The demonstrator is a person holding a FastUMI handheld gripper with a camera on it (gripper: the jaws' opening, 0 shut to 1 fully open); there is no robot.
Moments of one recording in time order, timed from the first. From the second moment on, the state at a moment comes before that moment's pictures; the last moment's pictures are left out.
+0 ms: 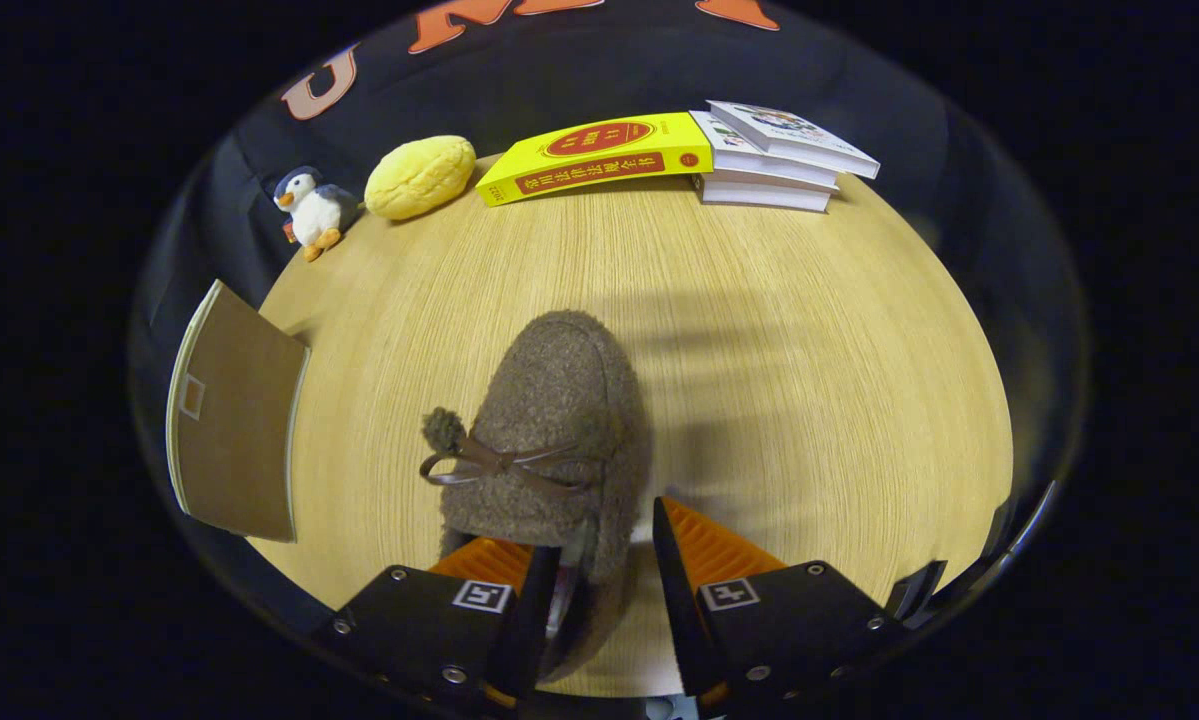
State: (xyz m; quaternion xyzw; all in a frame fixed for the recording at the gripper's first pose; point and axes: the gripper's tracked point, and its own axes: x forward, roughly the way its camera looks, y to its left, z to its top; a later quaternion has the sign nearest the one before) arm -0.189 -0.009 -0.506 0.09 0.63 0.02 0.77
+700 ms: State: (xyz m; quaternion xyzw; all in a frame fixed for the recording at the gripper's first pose) arm -0.140 0.060 -0.417 0.13 0.59 0.03 0.79
